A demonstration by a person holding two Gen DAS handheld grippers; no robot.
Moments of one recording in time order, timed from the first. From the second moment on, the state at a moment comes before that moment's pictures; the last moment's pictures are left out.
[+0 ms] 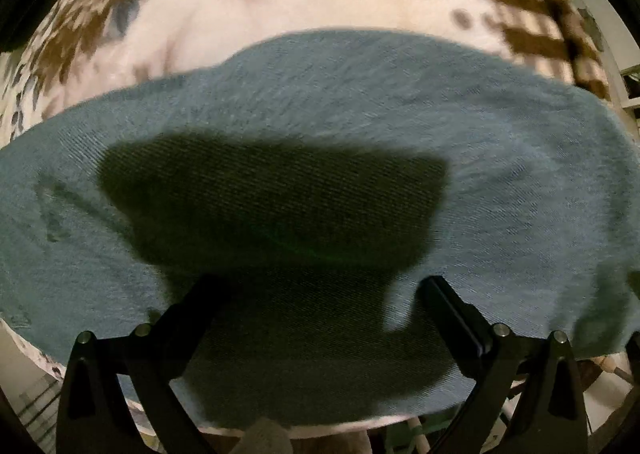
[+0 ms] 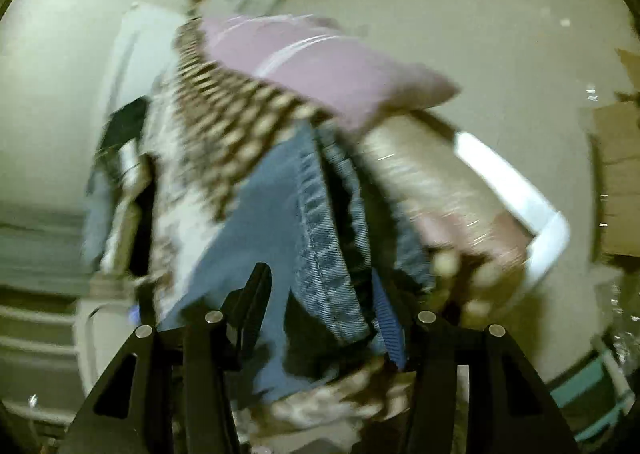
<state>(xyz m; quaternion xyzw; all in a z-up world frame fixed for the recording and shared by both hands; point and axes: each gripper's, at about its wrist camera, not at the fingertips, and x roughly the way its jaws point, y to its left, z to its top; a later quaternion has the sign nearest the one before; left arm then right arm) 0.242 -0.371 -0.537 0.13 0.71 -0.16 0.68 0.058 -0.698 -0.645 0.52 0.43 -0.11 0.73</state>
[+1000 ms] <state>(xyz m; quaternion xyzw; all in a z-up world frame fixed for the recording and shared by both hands) 0.252 -0.400 -0.513 0.13 0.70 -0.23 0.66 0.015 -0.664 -0.630 0.53 0.44 -0.16 0.70</state>
